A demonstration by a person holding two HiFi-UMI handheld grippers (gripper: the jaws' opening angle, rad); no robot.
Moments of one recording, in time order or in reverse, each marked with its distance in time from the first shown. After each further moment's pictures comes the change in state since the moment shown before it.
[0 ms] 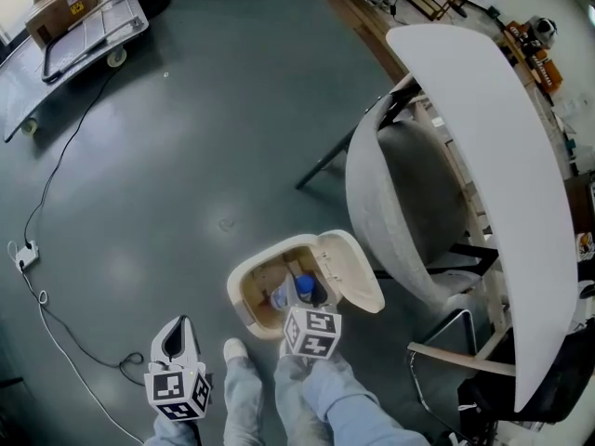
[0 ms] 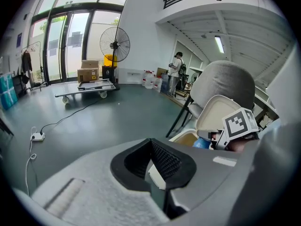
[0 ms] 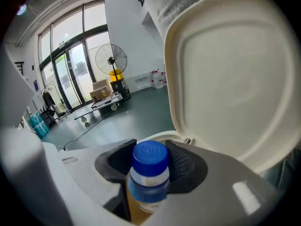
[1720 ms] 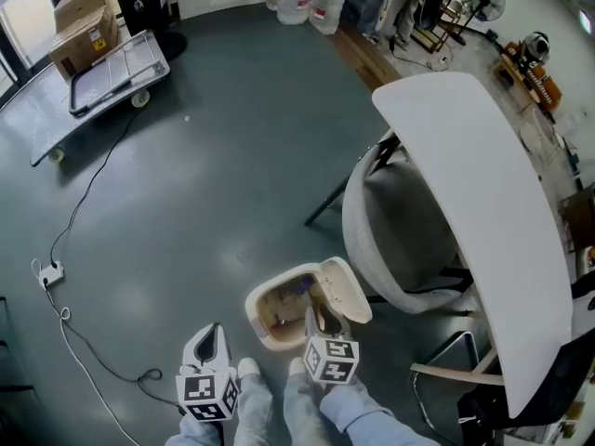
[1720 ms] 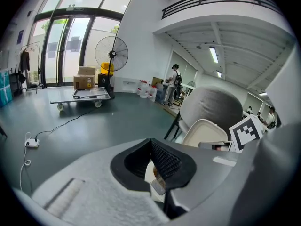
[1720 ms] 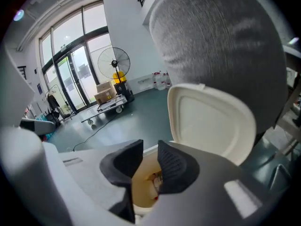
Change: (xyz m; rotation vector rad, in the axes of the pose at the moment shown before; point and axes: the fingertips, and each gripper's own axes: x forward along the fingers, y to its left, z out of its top) left arm -0.047 -0.038 0.083 -0.009 -0.086 -0.067; right arm -0.090 0.024 0.058 0.002 0.032 0.035
